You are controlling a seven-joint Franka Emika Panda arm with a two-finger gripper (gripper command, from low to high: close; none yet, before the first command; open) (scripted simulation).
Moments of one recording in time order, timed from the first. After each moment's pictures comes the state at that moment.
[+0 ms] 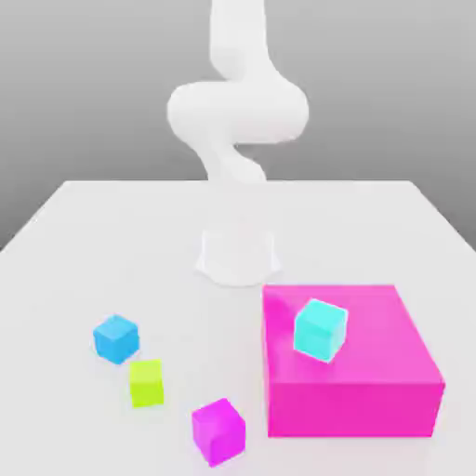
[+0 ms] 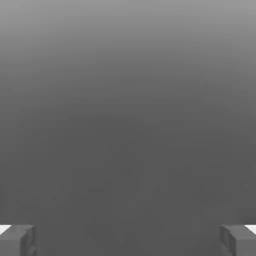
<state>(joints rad) -0.05 -0.71 0.04 -2.32 -0.02 2.34 0.90</state>
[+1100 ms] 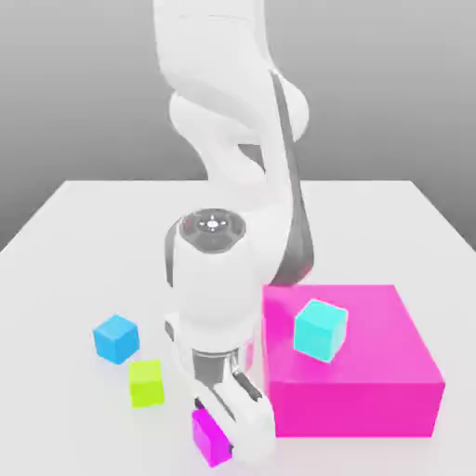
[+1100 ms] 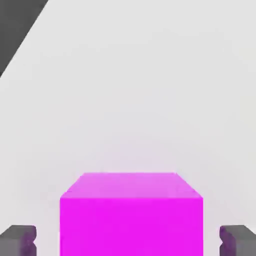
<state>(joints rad) -0.22 0.37 0.13 -2.54 -0.19 2.90 1.88</state>
